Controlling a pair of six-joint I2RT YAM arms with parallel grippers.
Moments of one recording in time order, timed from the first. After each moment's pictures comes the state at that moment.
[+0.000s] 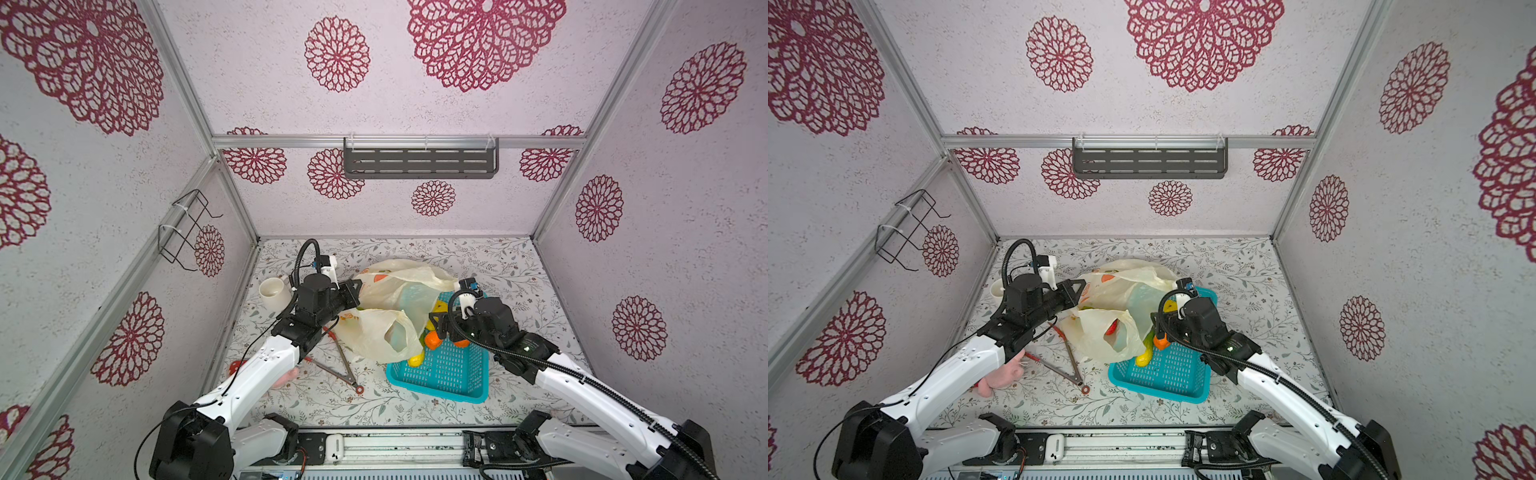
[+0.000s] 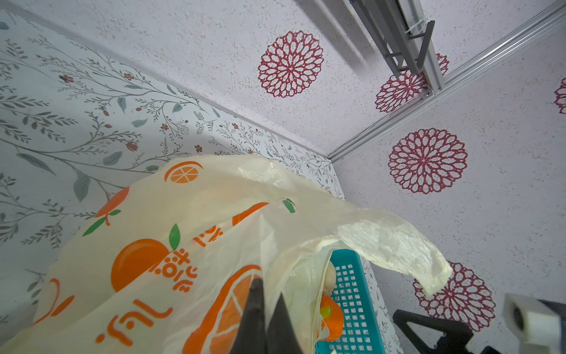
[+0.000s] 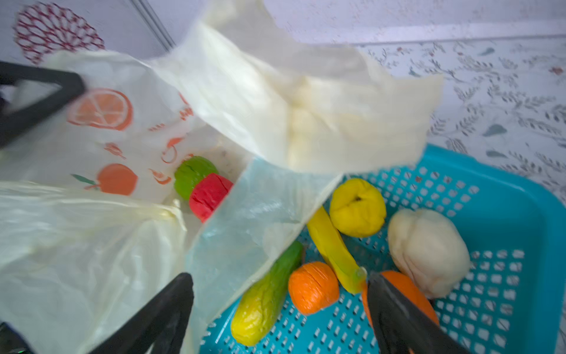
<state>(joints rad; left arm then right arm) -0.42 1.19 0.80 0.05 0.11 -0.72 0.69 1.00 0.72 -0.31 0.09 0.41</state>
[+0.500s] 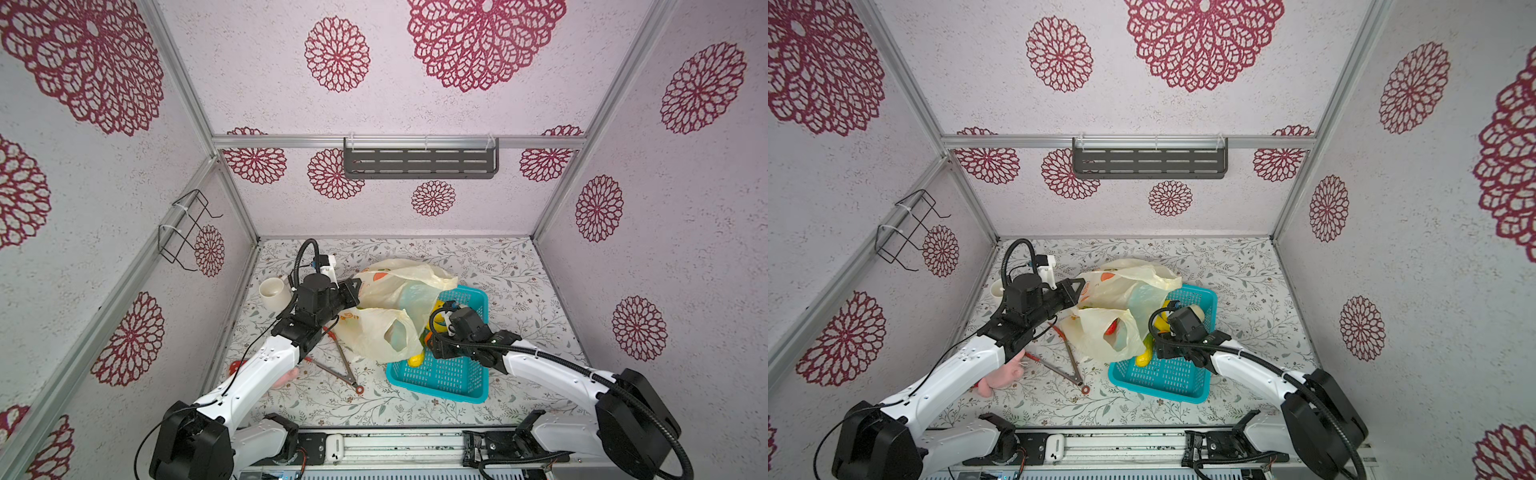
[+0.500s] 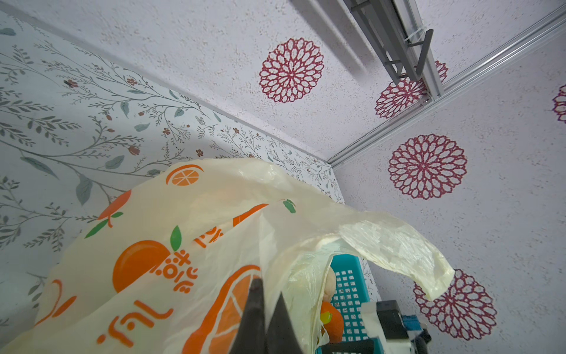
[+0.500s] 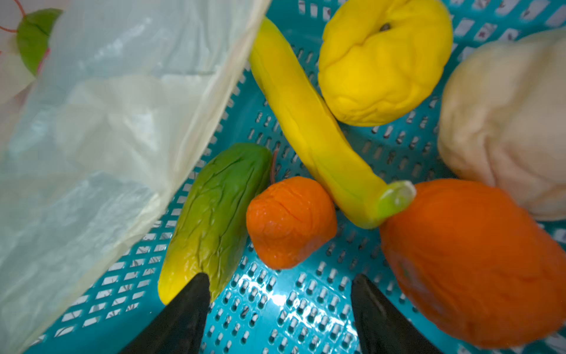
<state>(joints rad) -0.42 1.19 0.80 0.06 0.09 -0.73 0.68 1.29 0.69 -0.32 0.00 0.46</state>
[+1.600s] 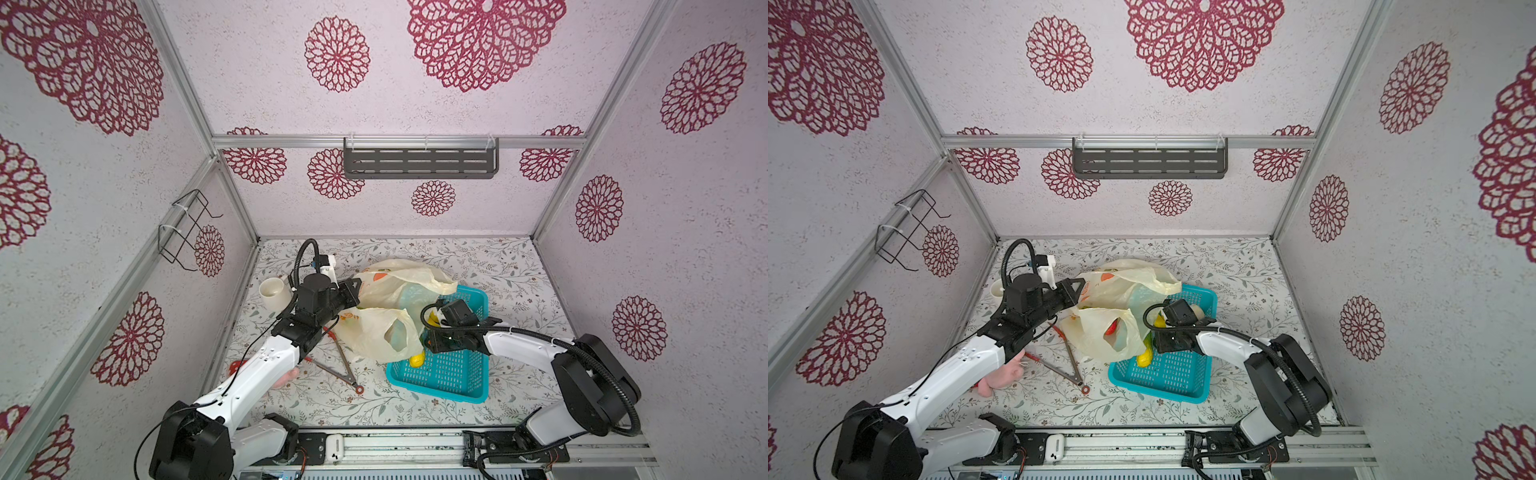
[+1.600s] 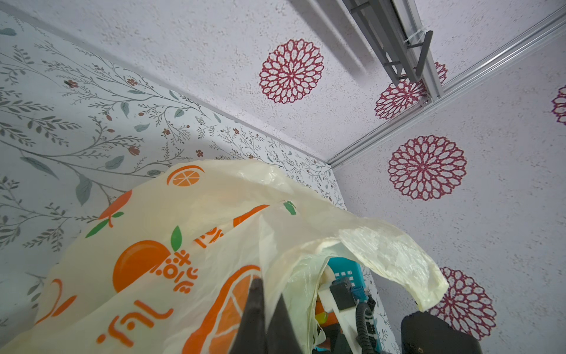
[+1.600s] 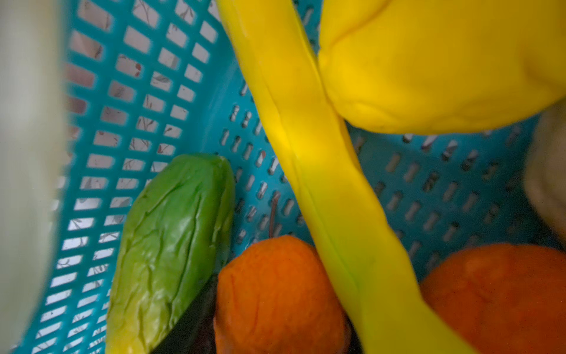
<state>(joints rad) -0.42 1.19 0.80 0.06 0.09 -0.73 0.62 1.50 0.77 -0.31 -0.11 0.42</state>
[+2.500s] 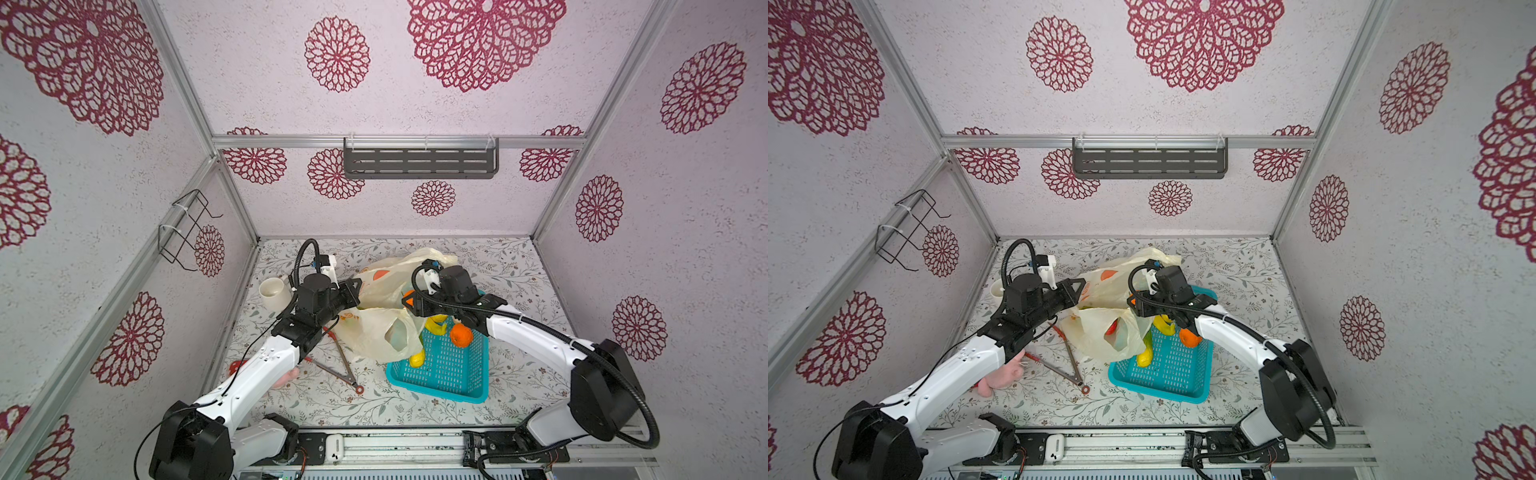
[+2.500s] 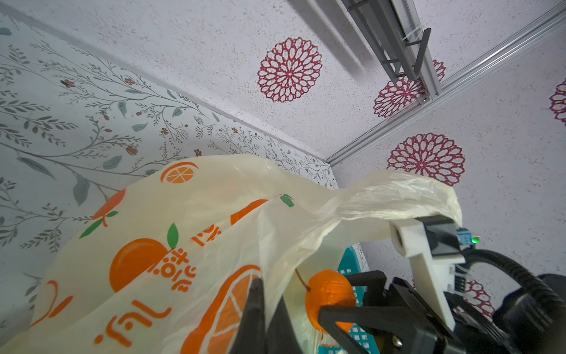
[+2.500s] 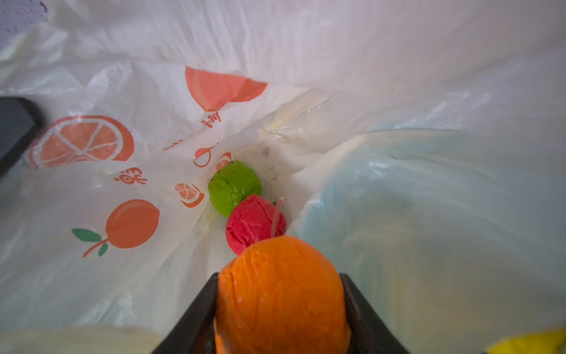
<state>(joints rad) -0.42 1.19 0.80 0.06 0.10 -0.73 0.65 1.53 1.09 -0.19 -0.23 0.41</state>
